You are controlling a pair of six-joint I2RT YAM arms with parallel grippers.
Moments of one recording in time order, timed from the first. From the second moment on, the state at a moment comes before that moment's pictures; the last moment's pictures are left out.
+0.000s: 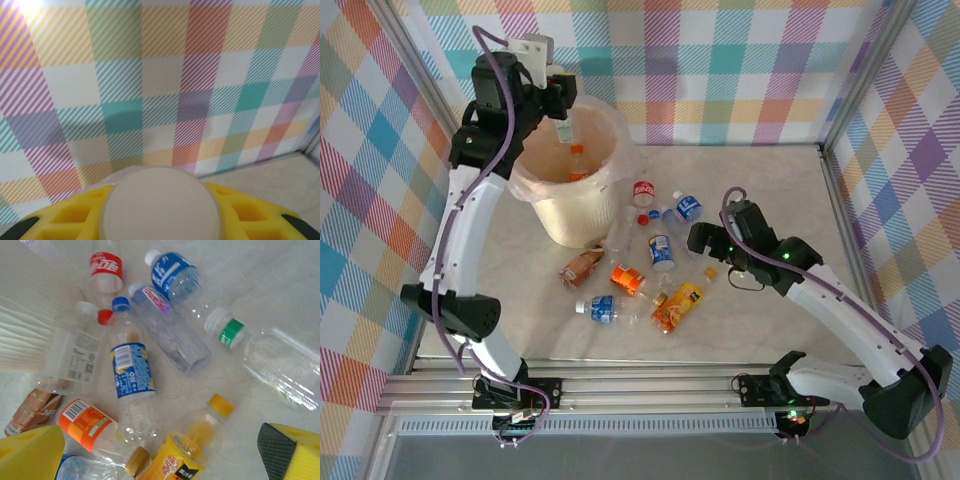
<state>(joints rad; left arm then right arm) -0.26 1.72 2.18 -0.65 0.02 -0.02 0.65 1.11 1.07 -0.80 0.20 0.77</state>
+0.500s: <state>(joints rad) -0.24 1.93 2.20 -0.78 -0.03 0.09 0.65 1.13 1.00 -0.86 0.11 0.95</state>
